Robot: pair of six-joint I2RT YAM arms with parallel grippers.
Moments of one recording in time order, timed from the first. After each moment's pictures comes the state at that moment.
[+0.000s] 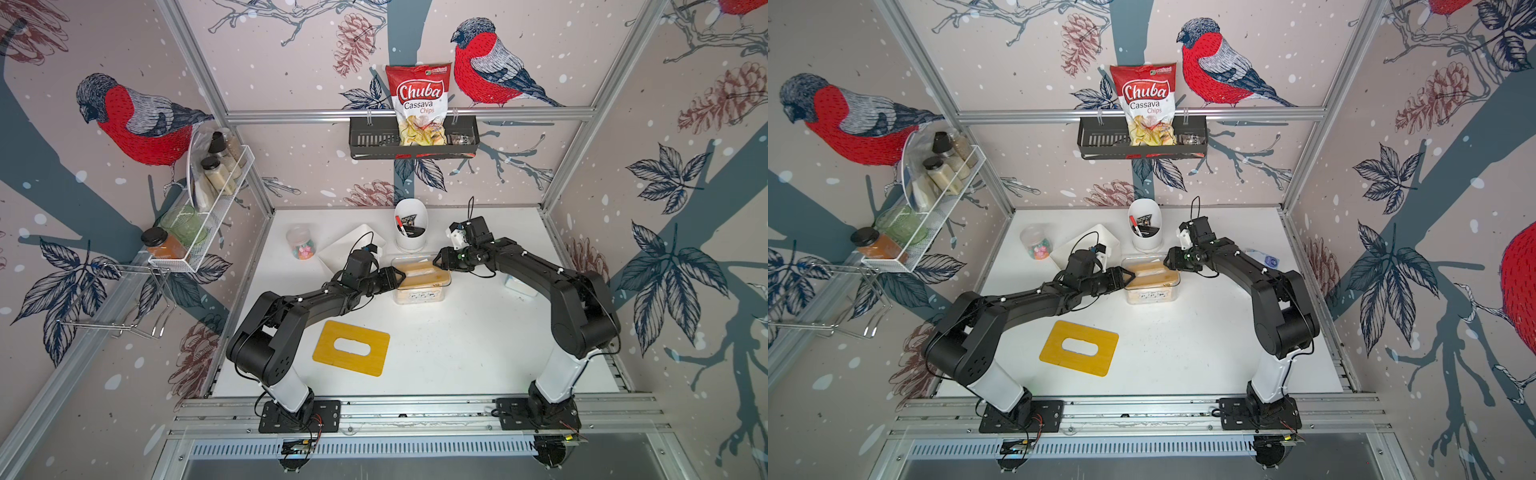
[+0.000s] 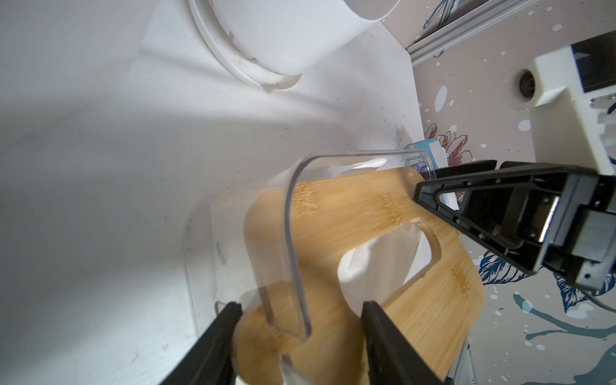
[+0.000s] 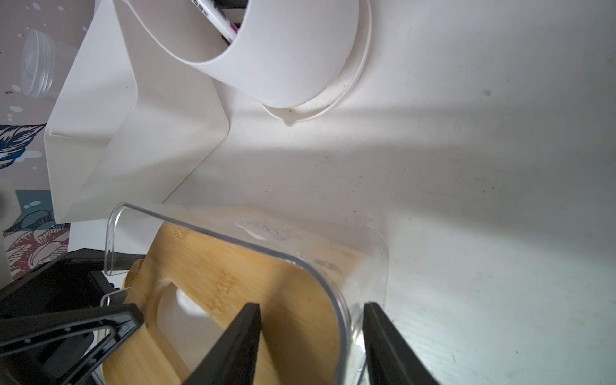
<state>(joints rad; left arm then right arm) -0.48 1.64 0.79 0.24 0.41 -0.73 0.44 1.80 1.27 -0.44 -0.37 0.34</state>
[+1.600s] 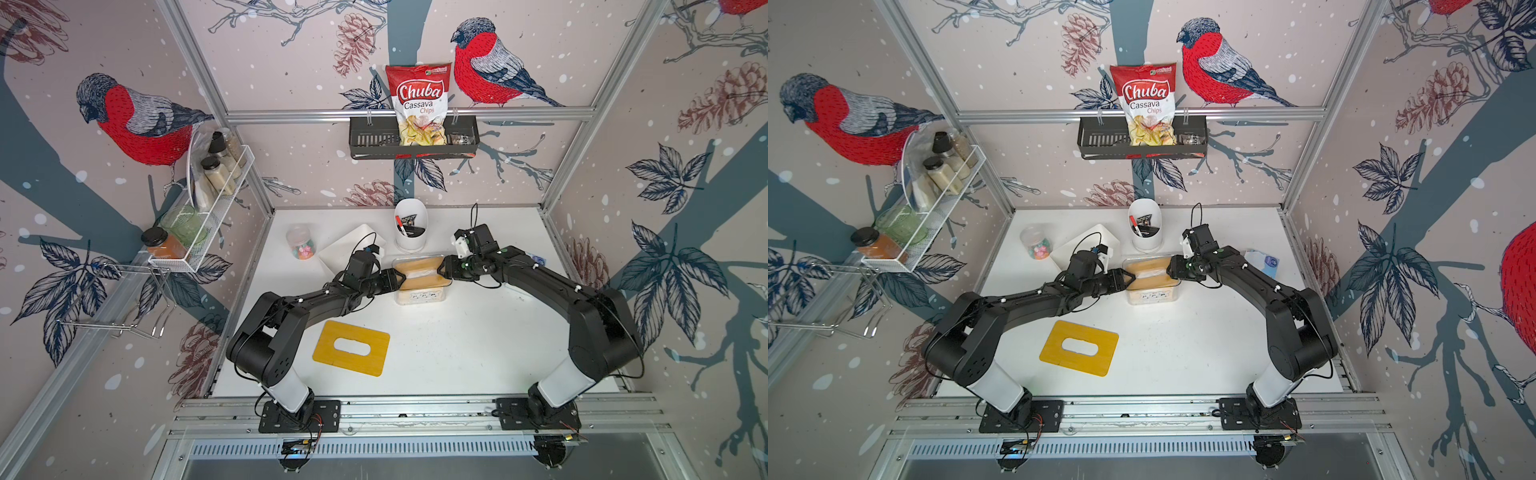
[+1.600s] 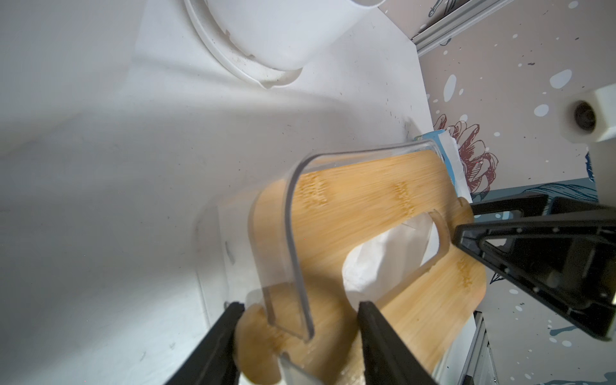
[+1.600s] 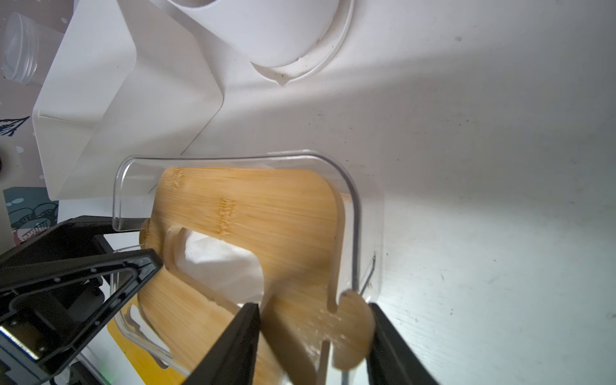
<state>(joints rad) -0.49 1.64 0.80 0.21 0.38 -0.69 0.49 1.64 1.16 -0.49 -0.27 0.40</state>
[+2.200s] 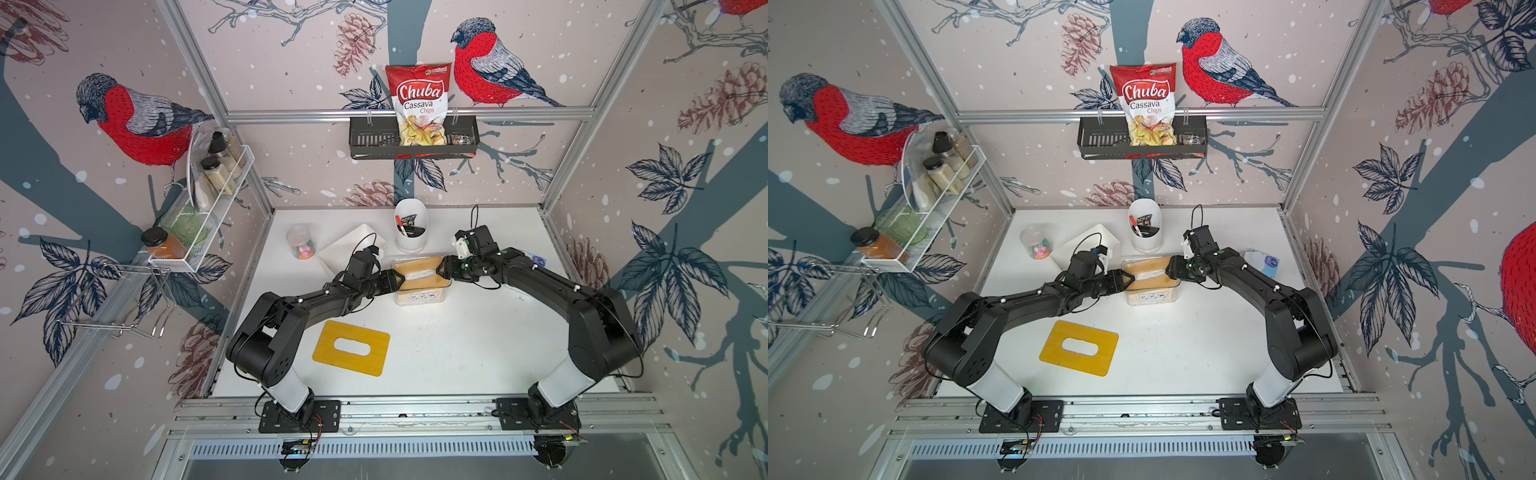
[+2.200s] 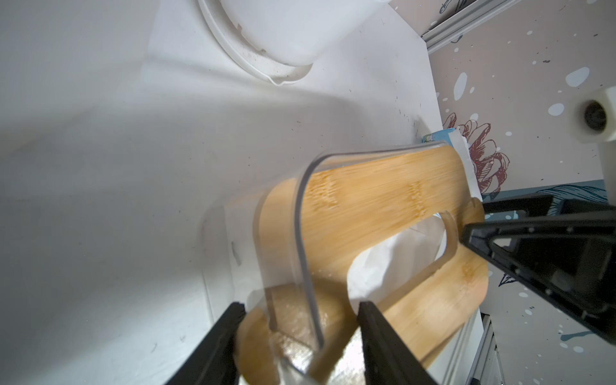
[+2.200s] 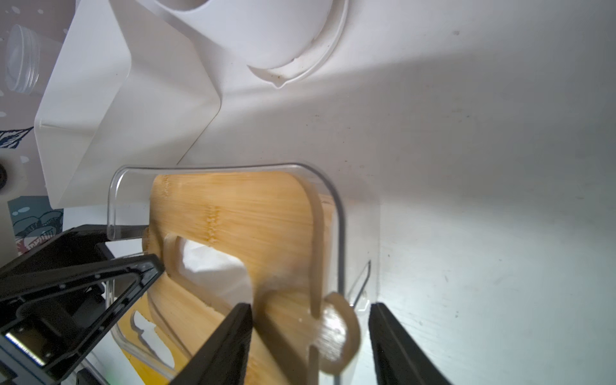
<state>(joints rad) -0.49 1.64 0.80 0.20 0.37 -0.68 0.45 1.64 1.14 -0.46 -0.29 0.42</state>
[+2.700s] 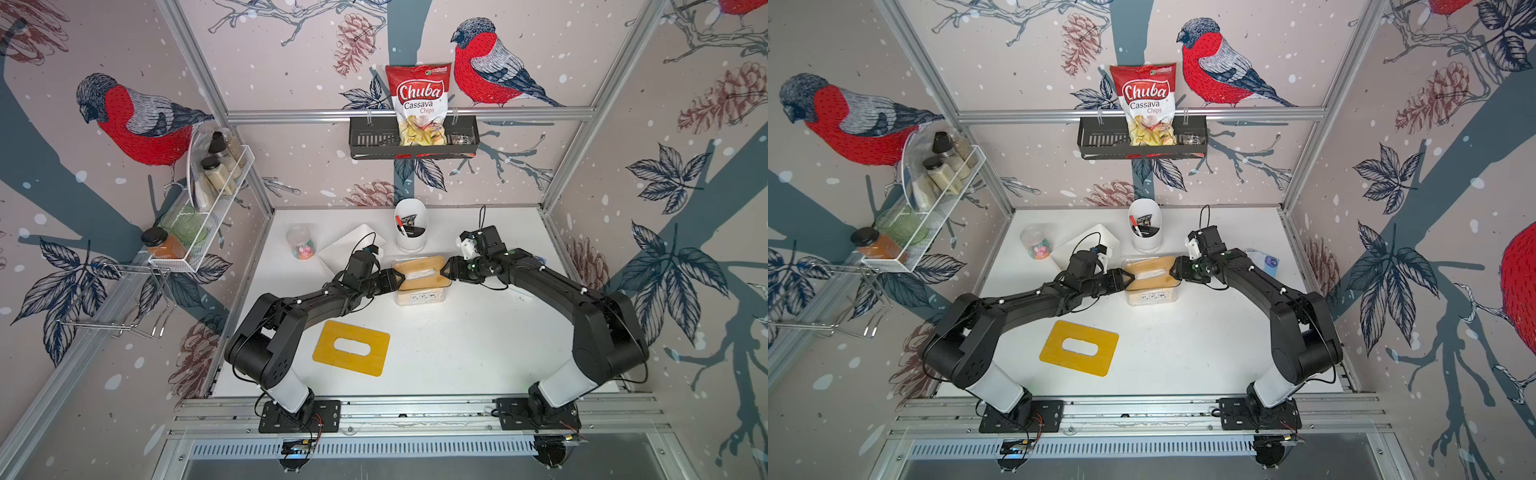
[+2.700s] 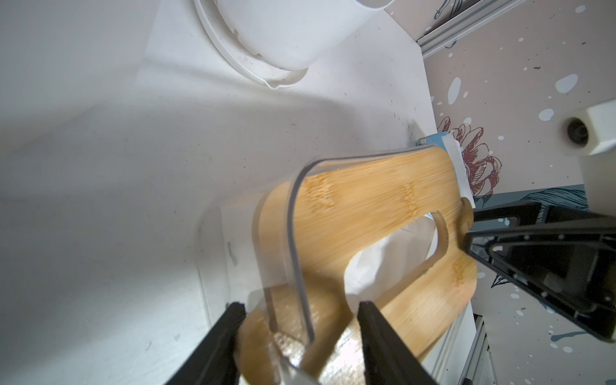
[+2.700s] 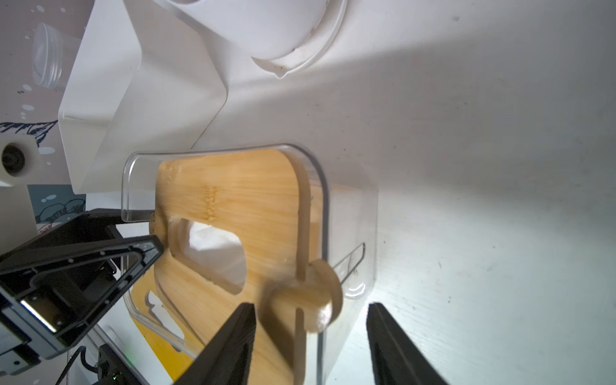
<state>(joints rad) -0.49 1.62 0.80 0.20 0.37 -0.70 0.43 1.60 1.10 -0.48 -0.36 0.39</state>
